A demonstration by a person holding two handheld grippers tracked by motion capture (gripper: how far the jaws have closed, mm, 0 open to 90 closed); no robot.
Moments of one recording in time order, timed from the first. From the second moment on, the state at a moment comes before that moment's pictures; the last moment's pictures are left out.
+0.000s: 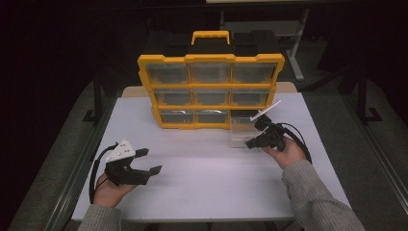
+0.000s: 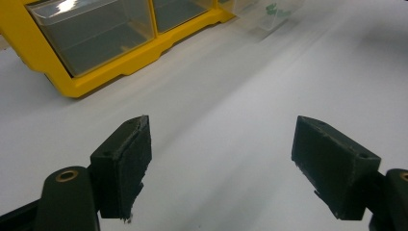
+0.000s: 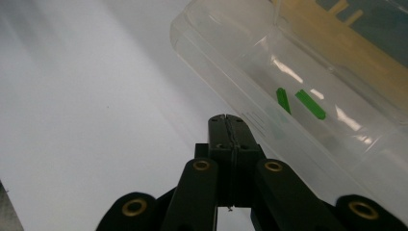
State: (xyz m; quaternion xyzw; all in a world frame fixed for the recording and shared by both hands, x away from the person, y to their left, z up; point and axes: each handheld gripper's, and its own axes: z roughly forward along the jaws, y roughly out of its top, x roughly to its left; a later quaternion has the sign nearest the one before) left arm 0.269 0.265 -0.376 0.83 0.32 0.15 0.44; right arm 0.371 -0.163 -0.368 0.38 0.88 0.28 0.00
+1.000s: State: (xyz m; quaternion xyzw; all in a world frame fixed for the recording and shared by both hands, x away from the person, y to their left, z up) left arm 0.269 0.267 -0.375 0.83 0.32 0.16 0.44; right arm 0.392 -0.159 -0.366 0.39 0.88 0.27 0.02
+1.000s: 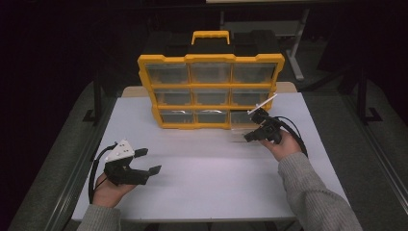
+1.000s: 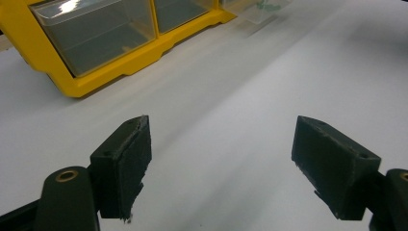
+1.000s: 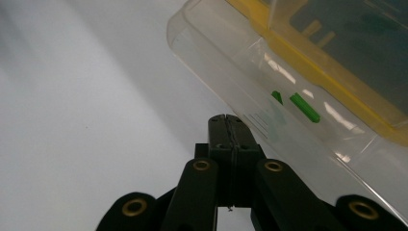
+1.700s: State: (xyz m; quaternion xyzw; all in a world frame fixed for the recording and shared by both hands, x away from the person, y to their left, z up) left arm 0.270 0.267 -0.376 0.83 0.31 0.16 0.44; right arm 0.412 -0.157 -0.366 0.41 0.87 0.27 0.04
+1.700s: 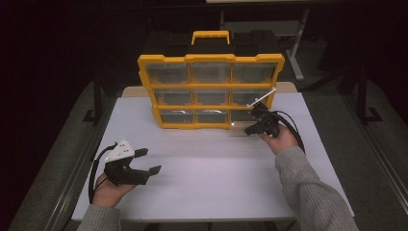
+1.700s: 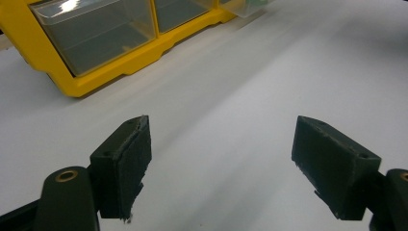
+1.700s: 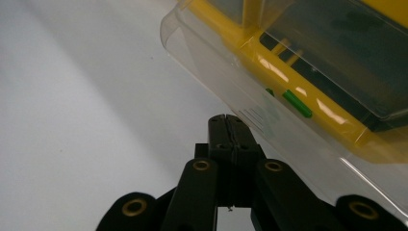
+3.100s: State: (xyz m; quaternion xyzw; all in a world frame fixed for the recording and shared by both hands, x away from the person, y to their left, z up) left arm 0.269 0.268 -0.375 0.82 0.32 0.16 0.44; right arm 0.430 -0.158 -0.359 0.43 0.85 0.28 0.10
